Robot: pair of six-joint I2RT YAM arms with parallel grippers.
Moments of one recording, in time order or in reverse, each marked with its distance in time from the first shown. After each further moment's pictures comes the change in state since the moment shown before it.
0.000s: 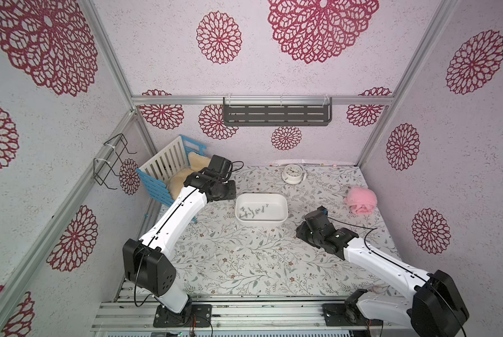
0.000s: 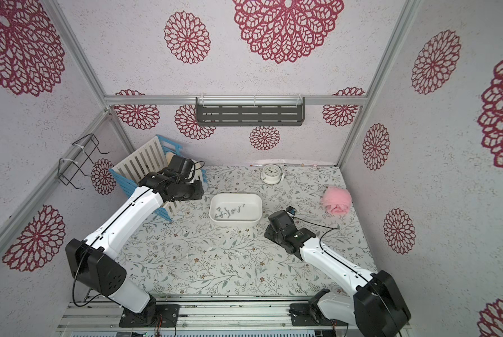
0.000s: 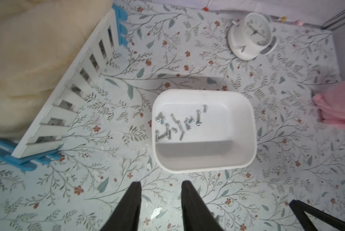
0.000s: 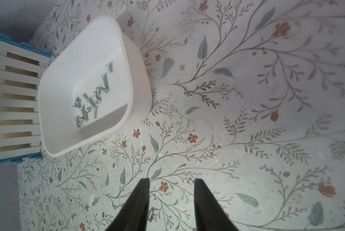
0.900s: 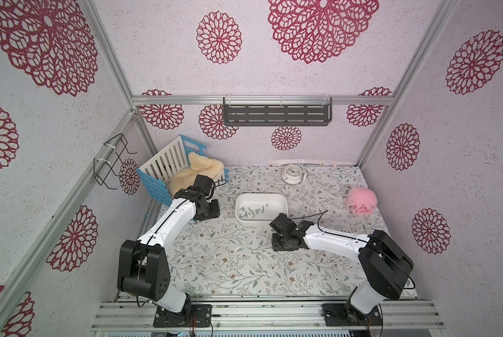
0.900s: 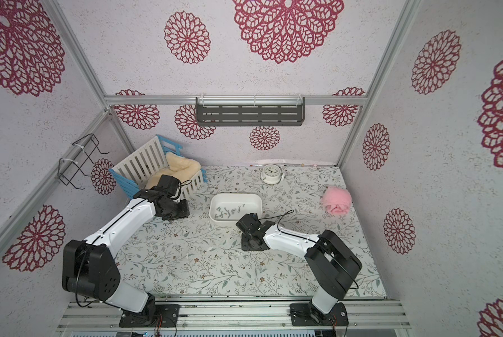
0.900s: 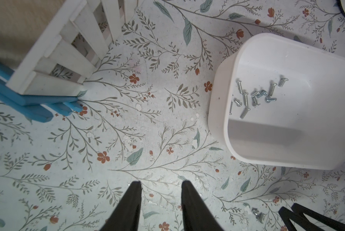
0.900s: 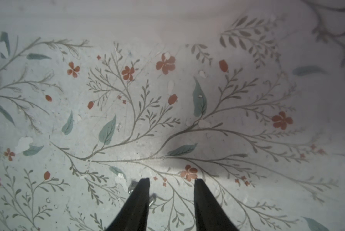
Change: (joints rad) left arm 0.153 -0.053 -0.298 0.078 0.093 0.014; right arm 0.223 0.430 0.249 -0.108 -0.052 -0.274
